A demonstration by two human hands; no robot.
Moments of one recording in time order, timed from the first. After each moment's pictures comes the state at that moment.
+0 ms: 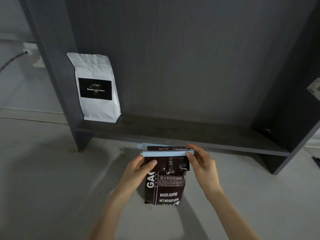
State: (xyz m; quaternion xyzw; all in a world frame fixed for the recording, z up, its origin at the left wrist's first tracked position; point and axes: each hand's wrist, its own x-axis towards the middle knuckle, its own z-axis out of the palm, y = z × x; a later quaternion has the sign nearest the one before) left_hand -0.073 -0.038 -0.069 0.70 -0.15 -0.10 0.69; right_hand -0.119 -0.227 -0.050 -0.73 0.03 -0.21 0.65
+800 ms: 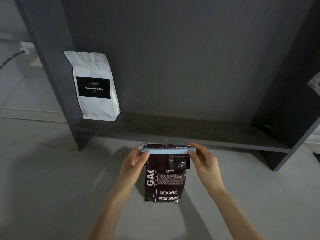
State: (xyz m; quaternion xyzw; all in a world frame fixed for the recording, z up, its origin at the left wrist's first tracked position) left_hand -0.078 -0.038 -0.058 0.71 -0.15 -0.03 0.69; right_hand -0.120 -0.235 -0.052 -0.75 0.02 -0.23 0.62
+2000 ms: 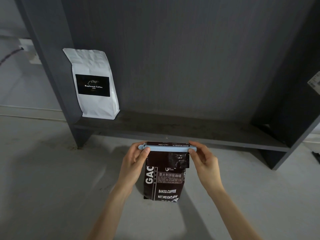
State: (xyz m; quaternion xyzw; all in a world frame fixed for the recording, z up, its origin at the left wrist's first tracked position) left_hand -0.072 -0.045 -0.061 0.70 -0.13 0.02 0.70; right_hand -0.125 -0.231 -0.048 -0.75 0.04 -0.25 0.61
